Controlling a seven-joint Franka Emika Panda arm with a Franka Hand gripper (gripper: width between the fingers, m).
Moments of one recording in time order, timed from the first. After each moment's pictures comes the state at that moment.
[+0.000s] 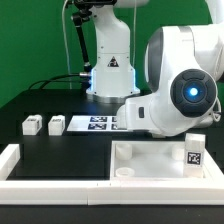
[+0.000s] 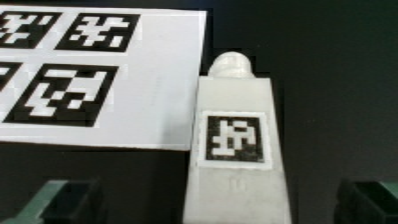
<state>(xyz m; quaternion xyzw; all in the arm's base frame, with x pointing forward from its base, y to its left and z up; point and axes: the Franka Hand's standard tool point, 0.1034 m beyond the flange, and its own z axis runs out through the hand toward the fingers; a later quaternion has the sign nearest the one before) 0.390 0.098 0.016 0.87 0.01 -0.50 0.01</state>
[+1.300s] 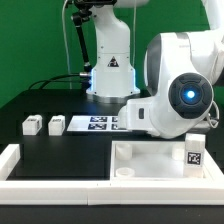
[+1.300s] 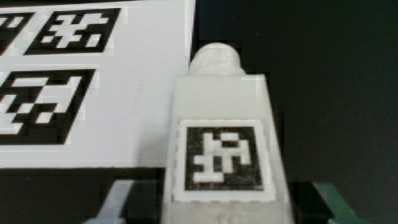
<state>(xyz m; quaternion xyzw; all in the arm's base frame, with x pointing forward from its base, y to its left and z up) 0.375 0.098 0.003 0.87 -0.01 -0.49 0.02</state>
